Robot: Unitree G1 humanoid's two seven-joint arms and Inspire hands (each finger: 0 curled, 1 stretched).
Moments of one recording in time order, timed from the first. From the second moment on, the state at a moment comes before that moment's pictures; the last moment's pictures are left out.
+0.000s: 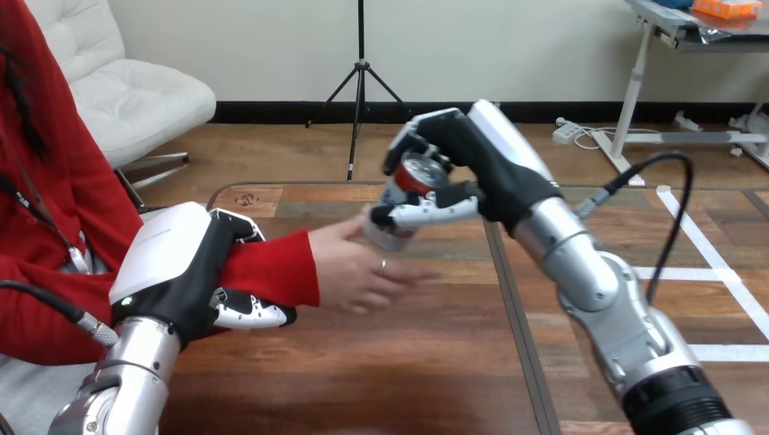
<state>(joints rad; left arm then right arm) 0.02 0.40 -0.08 -0.20 0.65 0.14 -0.11 -0.59 -0.25 0.20 0.56 -0.36 -0.31 0.10</state>
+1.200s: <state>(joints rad) 0.02 0.35 -0.05 -0.20 0.64 0.13 -0.06 -0.59 -0.20 0.22 0.54 -0.38 -0.29 0.12</state>
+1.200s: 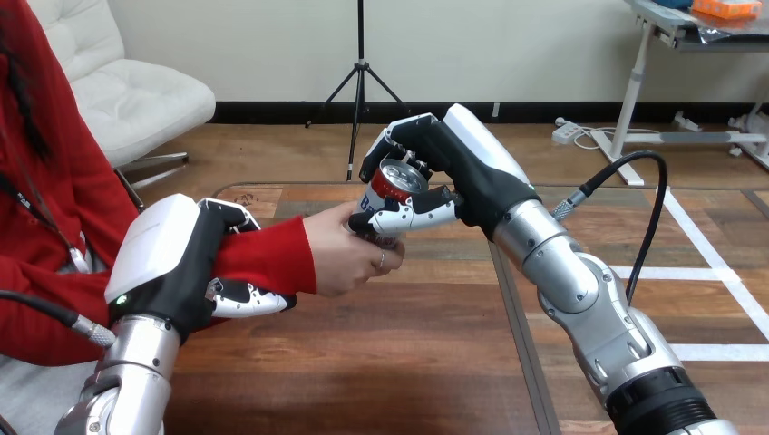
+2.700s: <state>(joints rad) 0.02 0.34 -0.04 -0.20 0.63 0.11 -0.05 -0.59 -0.20 0.22 0.54 -0.36 -0.23 0.19</state>
